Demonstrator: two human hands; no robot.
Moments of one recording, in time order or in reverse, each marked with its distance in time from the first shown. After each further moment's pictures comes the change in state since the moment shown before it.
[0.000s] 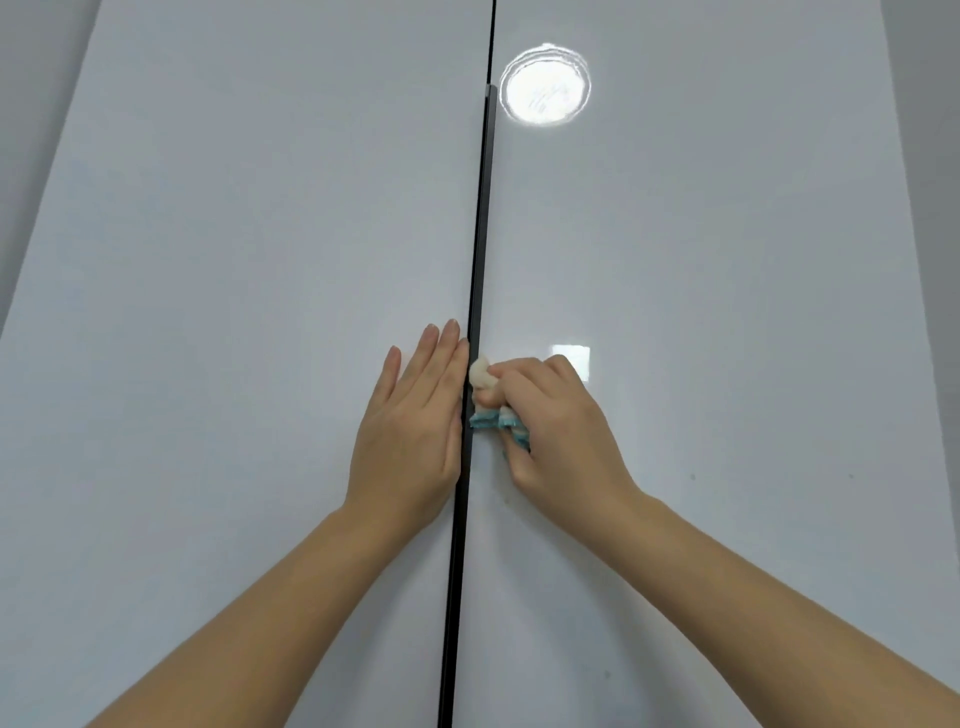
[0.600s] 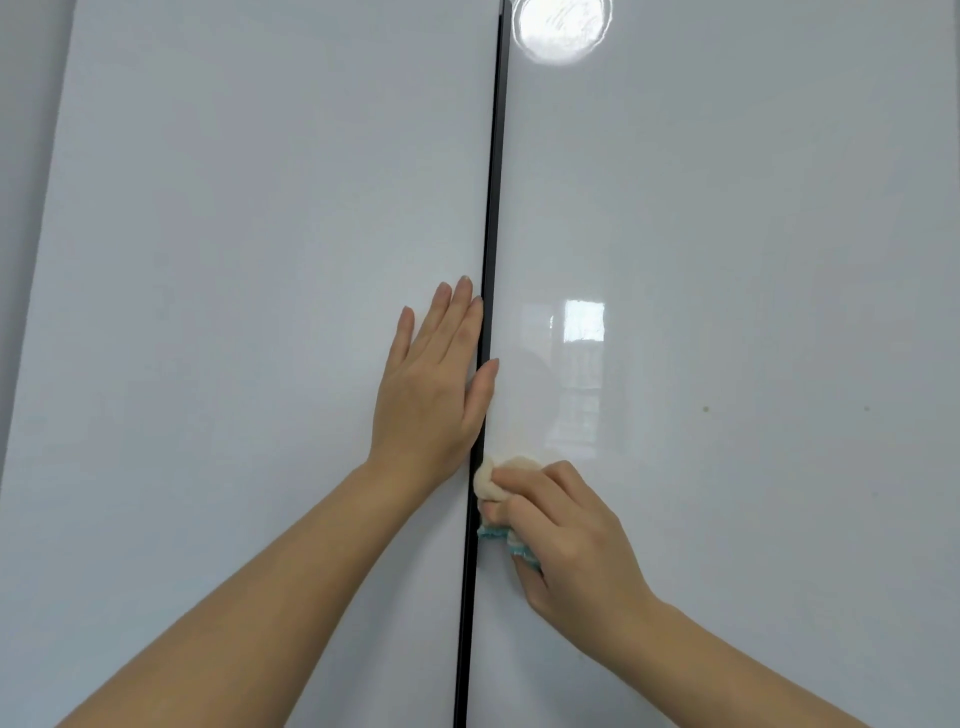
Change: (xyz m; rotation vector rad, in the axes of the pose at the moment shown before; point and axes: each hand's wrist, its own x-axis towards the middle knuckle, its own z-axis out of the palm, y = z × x) left_hand -0.019 0.010 -0.003 -0.017 -0.044 -0.050; right_hand -0.114 -0.038 0.019 0.020 -0.065 -0.085
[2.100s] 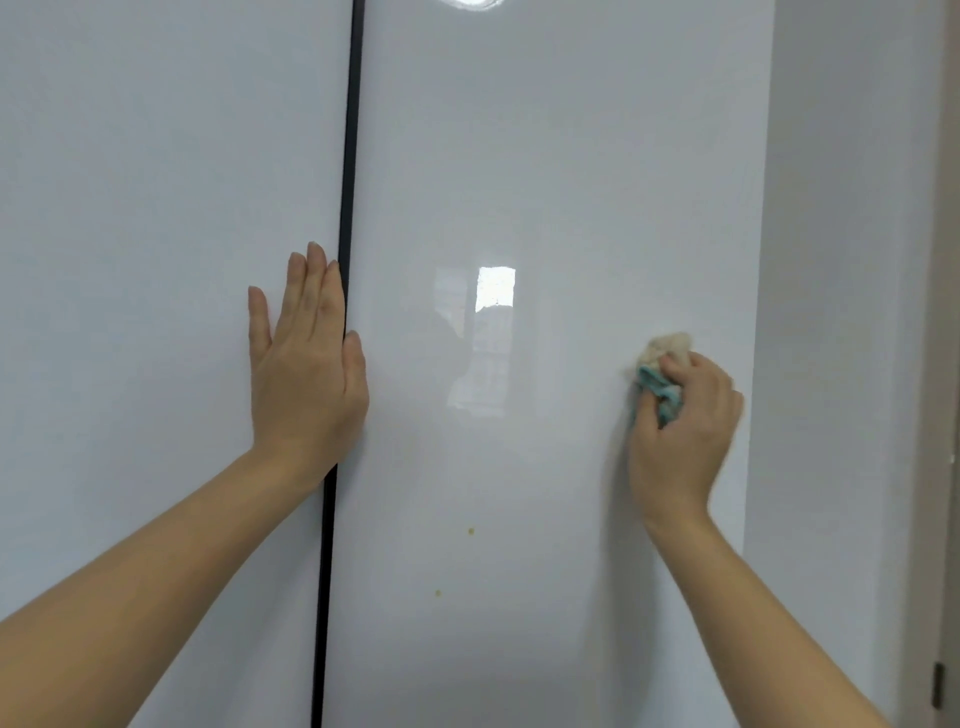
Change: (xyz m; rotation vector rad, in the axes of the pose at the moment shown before) left_hand -0.015 0.034 0.009 -0.012 -0.028 -0.213; right_hand -0.054 0.115 -0.111 -0.318 0.546 0.678
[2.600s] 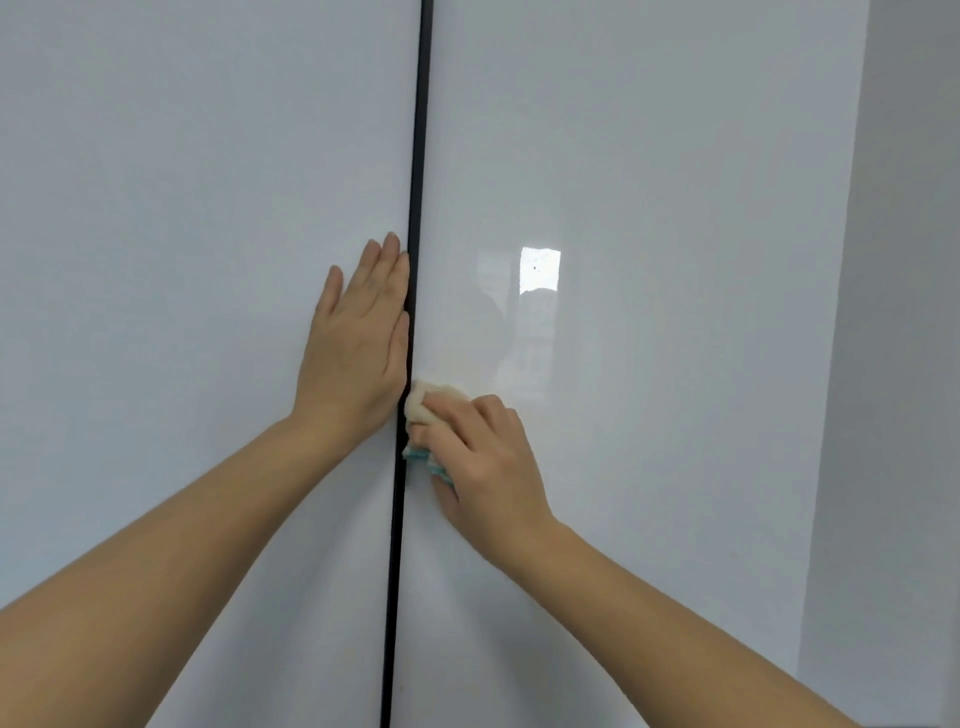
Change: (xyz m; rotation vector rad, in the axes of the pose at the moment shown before) left_hand -0.003 -0.022 -0.020 -0.005 -0.125 0.142; right_hand -0.101 -0.133 0.059 0.245 -0.457 -0.612
